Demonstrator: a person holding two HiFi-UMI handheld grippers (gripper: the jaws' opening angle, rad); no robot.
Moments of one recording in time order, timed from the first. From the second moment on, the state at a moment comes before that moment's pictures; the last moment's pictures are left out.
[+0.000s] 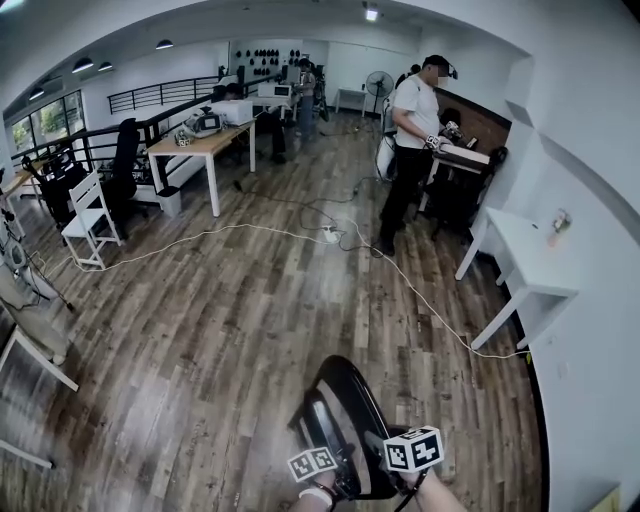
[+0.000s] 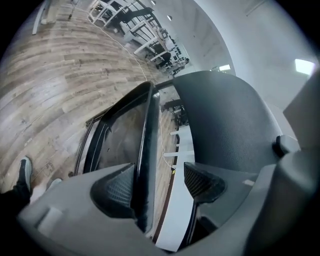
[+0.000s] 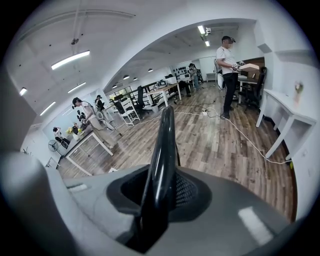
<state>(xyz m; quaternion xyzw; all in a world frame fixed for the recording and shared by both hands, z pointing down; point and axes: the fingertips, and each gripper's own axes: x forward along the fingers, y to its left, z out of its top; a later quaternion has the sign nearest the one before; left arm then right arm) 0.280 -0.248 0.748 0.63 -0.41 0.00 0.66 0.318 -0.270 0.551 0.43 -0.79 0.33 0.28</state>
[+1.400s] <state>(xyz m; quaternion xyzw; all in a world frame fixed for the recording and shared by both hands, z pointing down) 0.005 -0.233 0.400 0.83 -0.53 -0.03 0.19 0.374 -0.281 0.570 0.45 -0.78 0.33 0.30</state>
